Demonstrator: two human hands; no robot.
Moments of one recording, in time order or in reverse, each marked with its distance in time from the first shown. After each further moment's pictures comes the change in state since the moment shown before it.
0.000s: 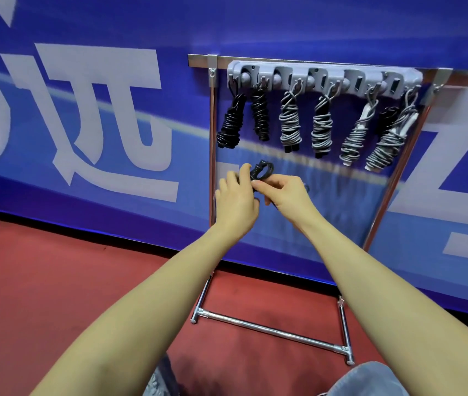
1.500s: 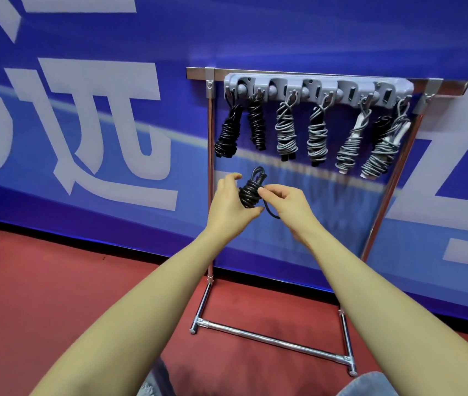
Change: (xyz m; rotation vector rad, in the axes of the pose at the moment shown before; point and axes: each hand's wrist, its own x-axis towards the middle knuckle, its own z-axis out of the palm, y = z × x) left_hand 0.003 -0.002 -0.018 -0.427 -0.089 -0.120; right_hand -0.001 0.009 -0.007 0.083 0.028 0.037
